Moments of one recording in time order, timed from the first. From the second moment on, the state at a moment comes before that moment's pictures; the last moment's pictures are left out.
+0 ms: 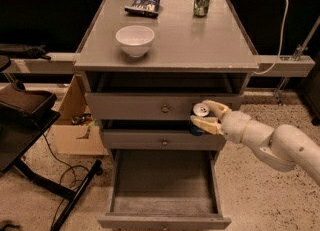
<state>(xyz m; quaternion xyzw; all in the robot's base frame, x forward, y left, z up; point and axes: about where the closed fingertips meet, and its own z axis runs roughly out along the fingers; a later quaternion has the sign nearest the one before) 0.614 -0.149 0.698 -0.36 0.65 0.25 0.62</state>
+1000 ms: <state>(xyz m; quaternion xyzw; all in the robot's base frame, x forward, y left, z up) 0.612 -0.144 0.473 -0.37 0.66 0.29 0.59</state>
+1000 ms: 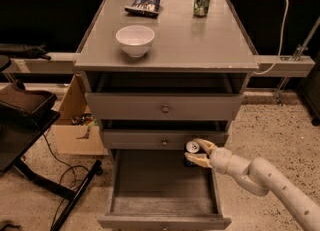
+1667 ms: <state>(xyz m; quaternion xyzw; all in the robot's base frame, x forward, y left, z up) 0.612 -0.131 0.427 -0.37 0.64 0.30 0.60</state>
